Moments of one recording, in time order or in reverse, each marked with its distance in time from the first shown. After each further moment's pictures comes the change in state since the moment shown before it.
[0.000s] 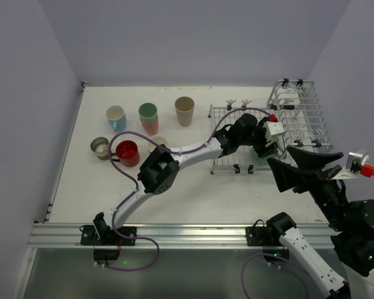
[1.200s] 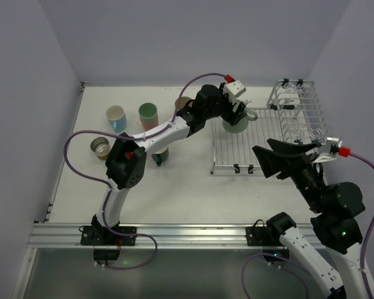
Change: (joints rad) left arm 0.227 -0.341 -0.309 0.040 -0.121 -0.164; right arm 0.000 0.042 -0.187 0.249 -0.027 0.189
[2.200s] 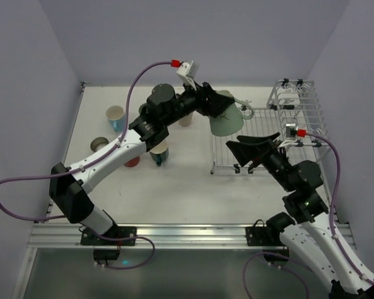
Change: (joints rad) left arm 0.011 -0.594 -0.375 0.106 -0.034 -0.571; right arm -0.002 0.163 -0.271 0.372 -0.142 0.119
